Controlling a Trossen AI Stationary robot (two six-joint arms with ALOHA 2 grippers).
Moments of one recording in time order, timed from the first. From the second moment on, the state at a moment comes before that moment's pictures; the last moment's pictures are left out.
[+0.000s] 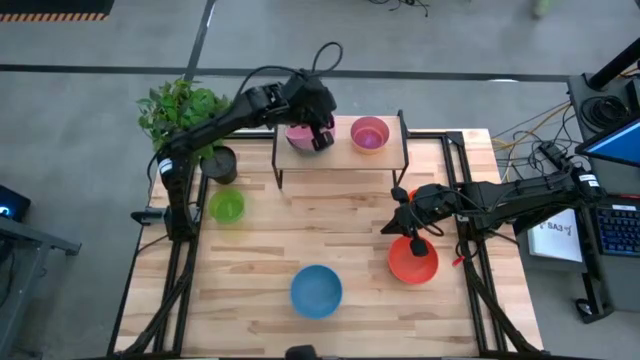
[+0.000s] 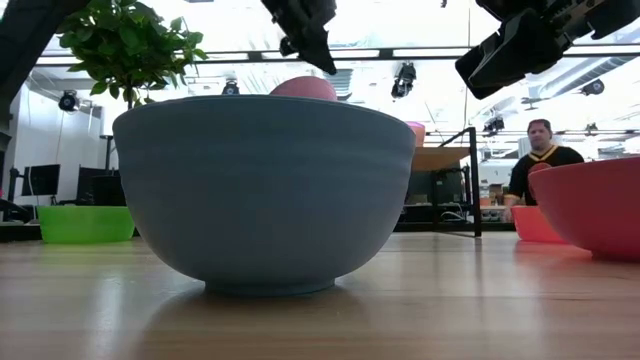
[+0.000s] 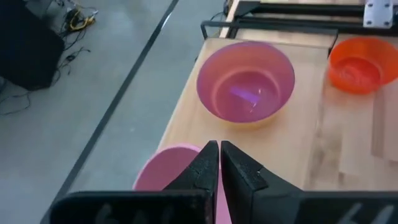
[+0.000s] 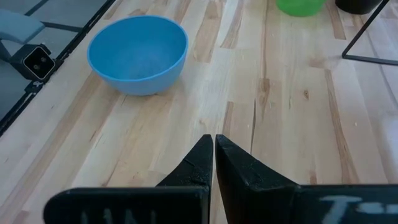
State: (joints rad) left arm 0.42 1.89 2.10 -0.90 -0.14 0.22; right arm 0.07 0.94 0.63 -0.28 -0.18 -0.09
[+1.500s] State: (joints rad) left arm 0.40 1.51 1.52 -0.90 -0.26 -0.02; right arm 0.07 0.94 0.63 -0.27 -0.18 -0.11
